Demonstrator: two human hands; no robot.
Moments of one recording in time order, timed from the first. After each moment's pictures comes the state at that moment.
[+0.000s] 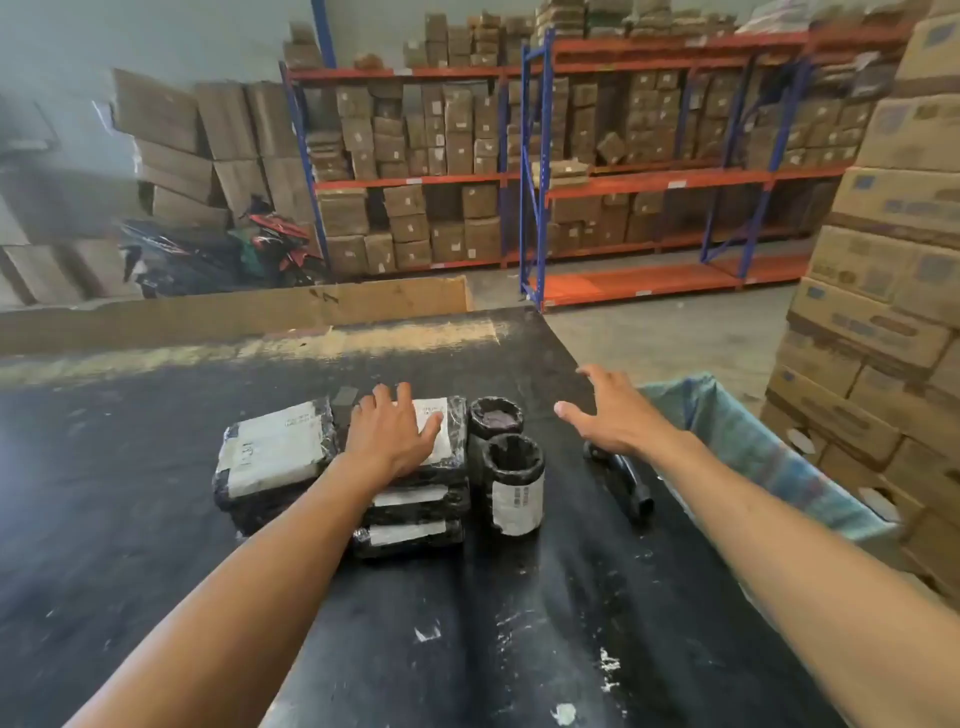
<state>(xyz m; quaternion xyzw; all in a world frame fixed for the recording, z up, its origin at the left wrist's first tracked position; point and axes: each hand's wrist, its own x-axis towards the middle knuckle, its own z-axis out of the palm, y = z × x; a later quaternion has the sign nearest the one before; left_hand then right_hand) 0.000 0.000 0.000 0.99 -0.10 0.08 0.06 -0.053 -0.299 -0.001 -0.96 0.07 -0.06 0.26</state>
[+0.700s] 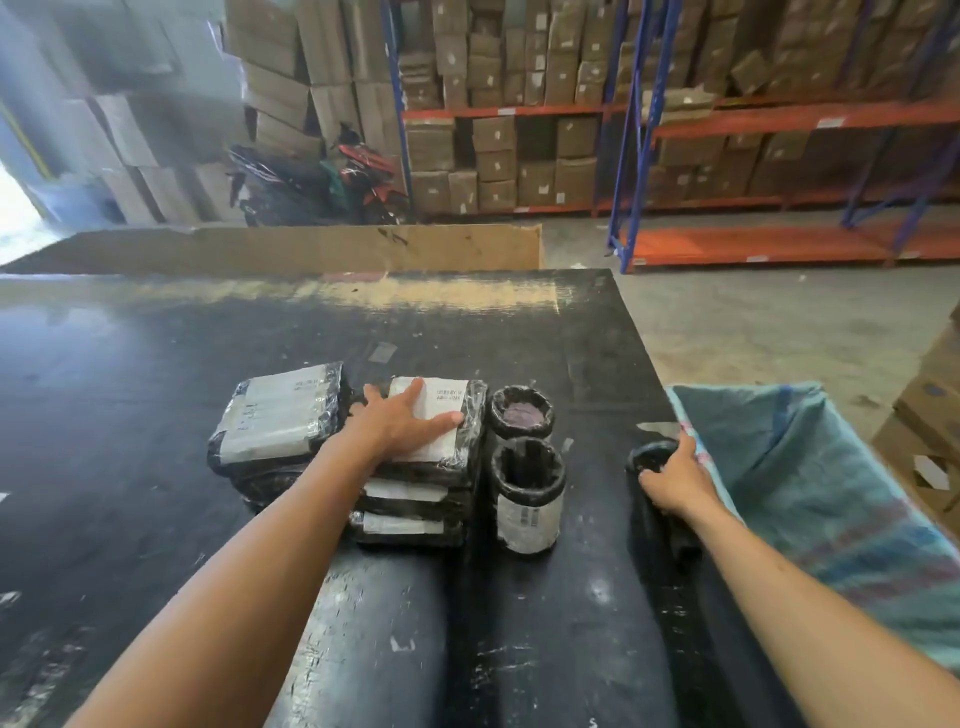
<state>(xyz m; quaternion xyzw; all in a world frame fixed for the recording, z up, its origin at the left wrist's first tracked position) 0.047 -0.007 -0.024 0.98 0.03 -0.16 0.14 0.014 -0.370 -0.129 -0.89 0.26 0.04 0.37</state>
